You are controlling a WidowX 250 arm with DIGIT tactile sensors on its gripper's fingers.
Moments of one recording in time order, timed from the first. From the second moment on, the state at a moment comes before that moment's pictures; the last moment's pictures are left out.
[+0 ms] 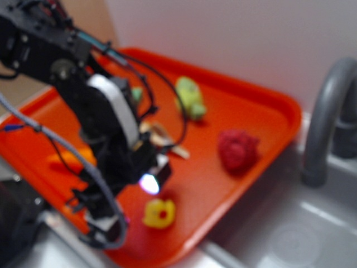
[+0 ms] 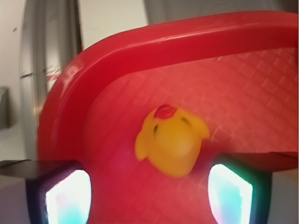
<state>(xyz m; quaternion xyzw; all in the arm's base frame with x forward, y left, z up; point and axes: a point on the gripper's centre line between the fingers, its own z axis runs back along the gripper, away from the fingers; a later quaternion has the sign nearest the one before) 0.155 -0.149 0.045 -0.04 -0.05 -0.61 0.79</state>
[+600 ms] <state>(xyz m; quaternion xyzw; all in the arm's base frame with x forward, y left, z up) 0.172 -0.160 0.027 -0.01 -0.10 -0.57 0.81</state>
